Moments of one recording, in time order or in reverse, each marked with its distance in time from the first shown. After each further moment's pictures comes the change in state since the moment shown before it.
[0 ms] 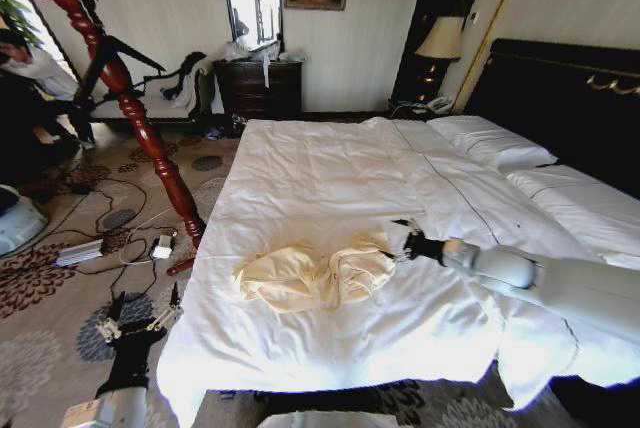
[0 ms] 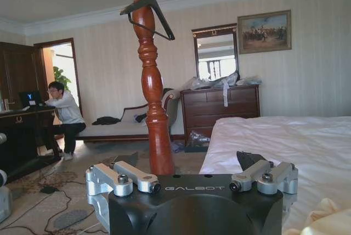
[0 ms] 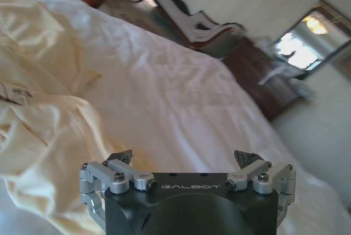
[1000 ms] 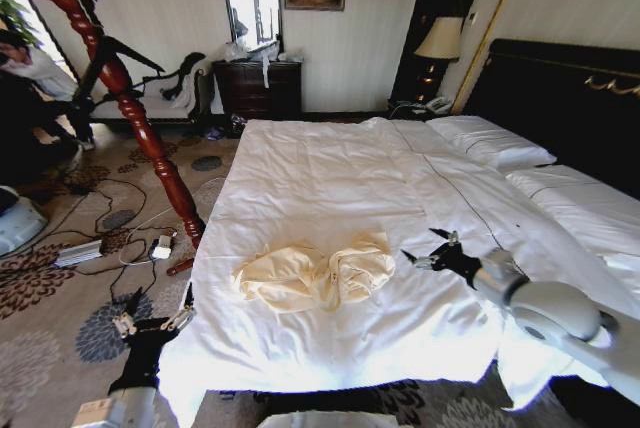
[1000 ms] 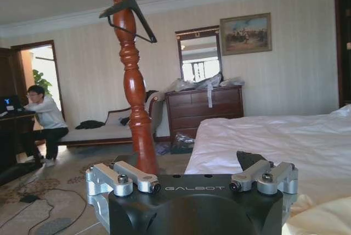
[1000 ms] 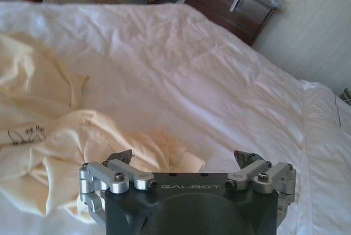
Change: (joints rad) left arm 0.017 0.010 0.014 -0.010 0.015 -0.012 0.035; right arm 0.259 0.111 -0.231 0.270 0.305 -0.427 0.154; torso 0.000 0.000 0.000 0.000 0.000
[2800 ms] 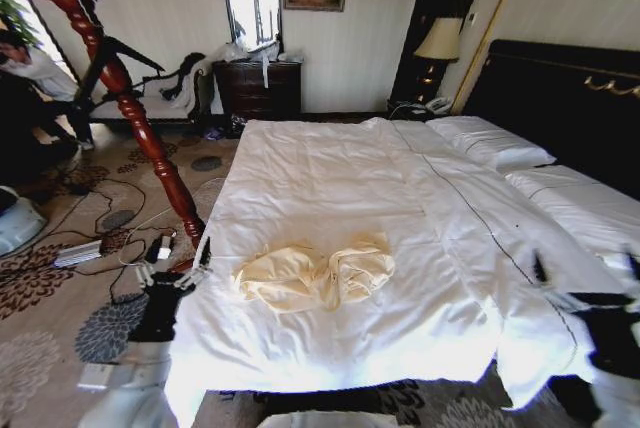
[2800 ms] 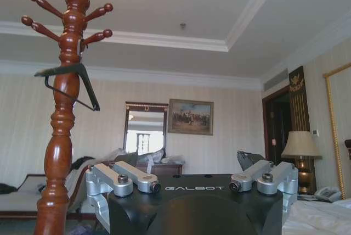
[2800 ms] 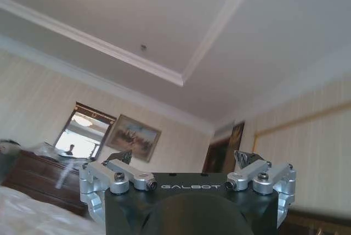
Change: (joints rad) left arm -0.208 0.214 0.144 0.020 -0.145 -0.145 0.034; right arm 0.103 1.179 0.064 0.068 -0.430 0.837 -0.226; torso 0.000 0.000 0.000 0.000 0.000
